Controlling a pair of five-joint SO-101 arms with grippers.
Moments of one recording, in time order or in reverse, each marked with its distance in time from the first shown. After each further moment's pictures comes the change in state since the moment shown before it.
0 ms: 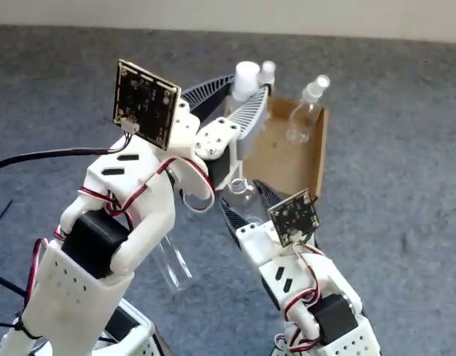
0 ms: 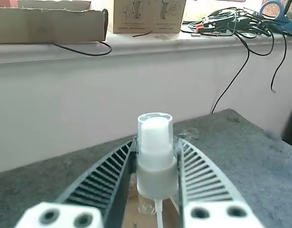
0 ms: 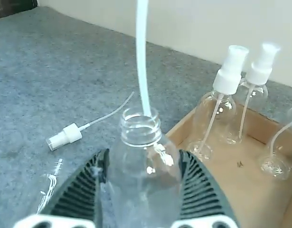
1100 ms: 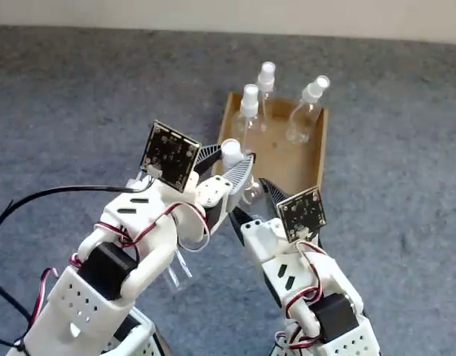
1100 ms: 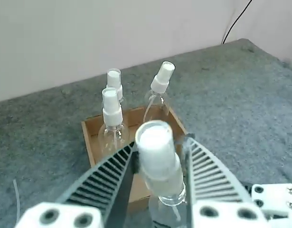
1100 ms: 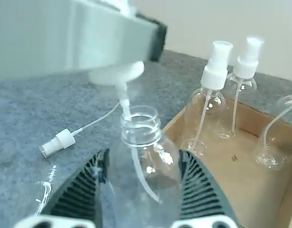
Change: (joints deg) left arm 0.3 -16.4 29.8 0.0 0.0; right arm 2.3 -0.1 0.0 0.0 -2.5
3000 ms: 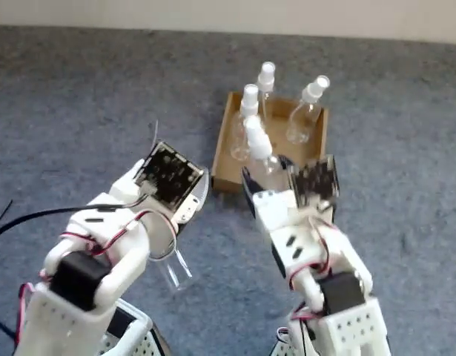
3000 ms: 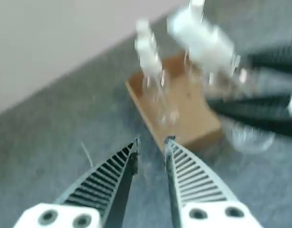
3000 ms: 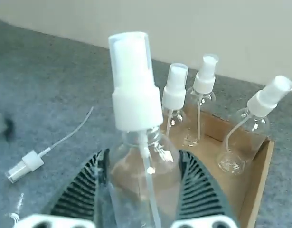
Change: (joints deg) left arm -8.8 -5.7 1.2 18.6 -20.4; right arm 7.2 26.2 -19.8 -3.2 0.7
